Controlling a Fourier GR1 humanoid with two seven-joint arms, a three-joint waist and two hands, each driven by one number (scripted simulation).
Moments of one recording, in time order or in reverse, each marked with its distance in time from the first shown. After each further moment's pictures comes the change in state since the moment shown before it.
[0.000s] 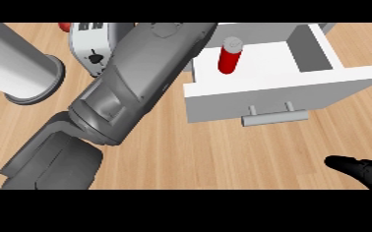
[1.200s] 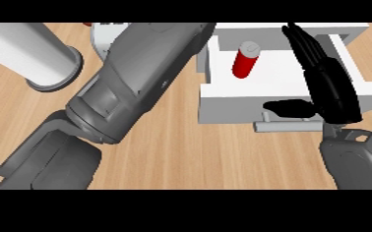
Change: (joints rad) left arm -0.019 0.005 0.013 0.021 0.082 -0.005 -0.062; right arm -0.265 -0.096 0.343 0.537 0.724 -0.113 -0.253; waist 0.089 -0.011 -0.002
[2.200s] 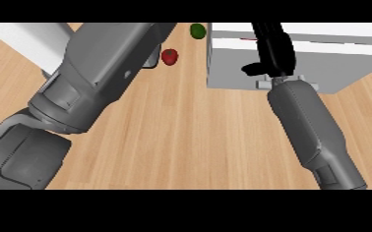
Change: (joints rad) left arm 0.101 0.121 0.015 -0.118 -0.049 -0.060 0.071; right arm -0.418 0.132 -0.045 0.850 0.306 -0.463 -0.107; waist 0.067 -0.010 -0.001
